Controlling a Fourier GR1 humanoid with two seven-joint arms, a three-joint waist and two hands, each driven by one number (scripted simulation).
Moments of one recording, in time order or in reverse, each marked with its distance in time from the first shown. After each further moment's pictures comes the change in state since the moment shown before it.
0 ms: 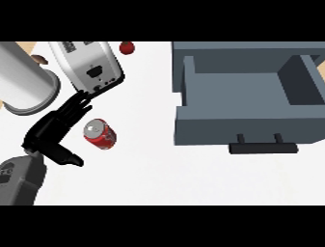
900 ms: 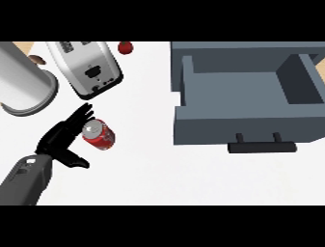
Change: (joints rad) left arm -0.188 0.032 0.010 0.625 -0.235 -0.020 -0.421; right arm -0.030 0.026 -0.049 -0.039 -0.028 0.036 0.058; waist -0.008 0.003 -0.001
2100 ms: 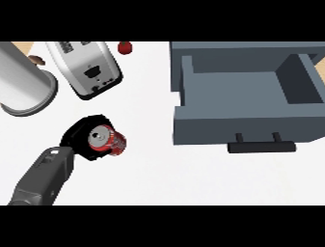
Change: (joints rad) left arm -0.136 -0.088 0.028 0.188 0.006 -0.084 0.003; right arm 0.056 0.049 -0.032 -0.069 -0.068 0.036 0.053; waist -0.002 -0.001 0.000
